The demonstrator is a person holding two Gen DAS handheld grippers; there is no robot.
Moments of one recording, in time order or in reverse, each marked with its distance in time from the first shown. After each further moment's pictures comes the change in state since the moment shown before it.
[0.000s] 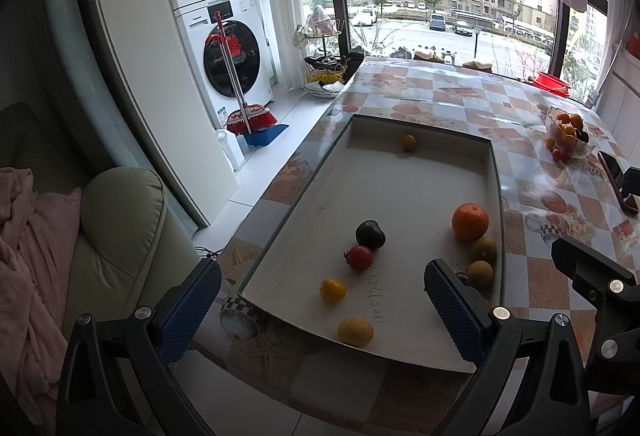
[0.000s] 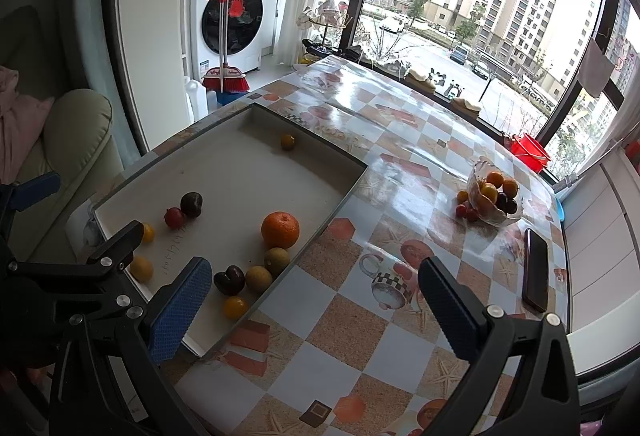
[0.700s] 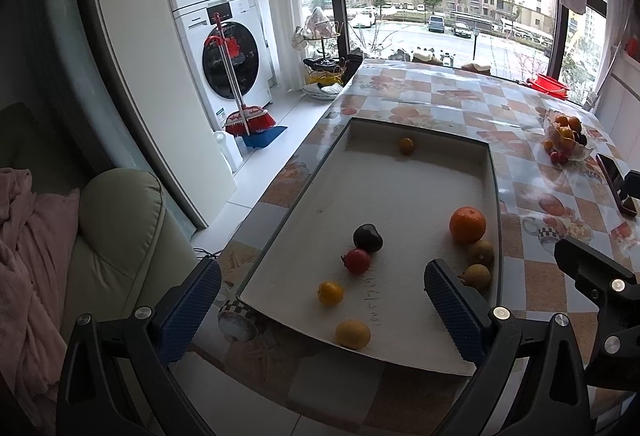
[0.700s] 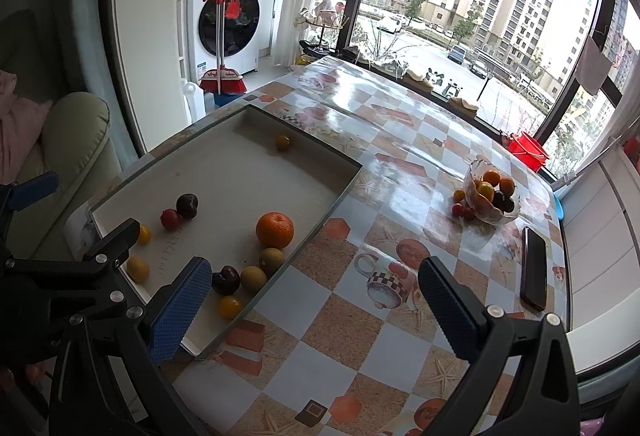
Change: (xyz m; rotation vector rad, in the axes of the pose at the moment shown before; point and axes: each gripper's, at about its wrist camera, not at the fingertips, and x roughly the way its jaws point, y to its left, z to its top) left arm -0.001 0.000 0.001 -0.003 -0.005 -0.006; right arm 0.002 -0.004 0.000 0.001 0.001 -0.008
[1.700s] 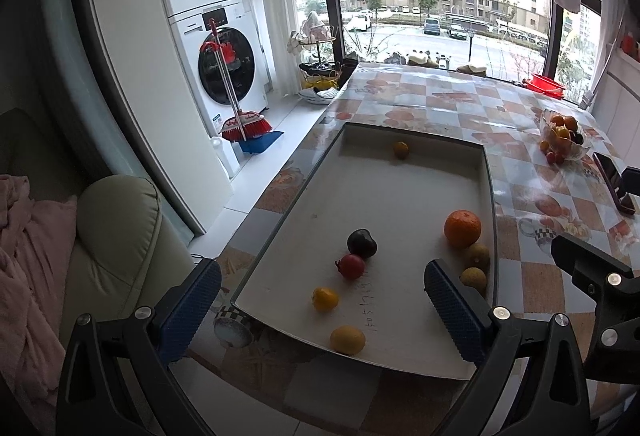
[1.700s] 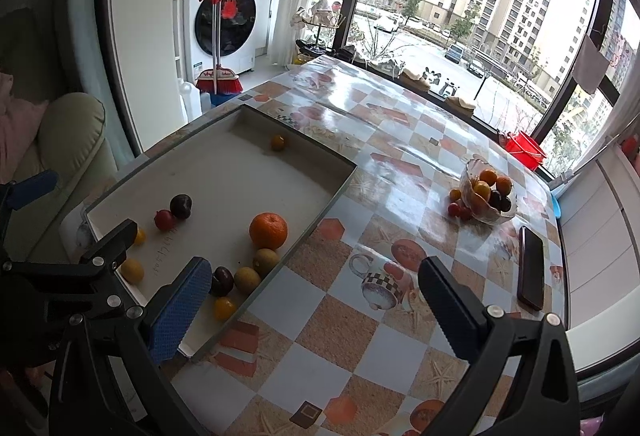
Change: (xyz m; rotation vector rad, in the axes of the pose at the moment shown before) left arm 0.000 -0.005 0.003 0.015 -0.016 -0.011; right arm 0.000 -0.005 0.000 0.005 -0.001 -0.004
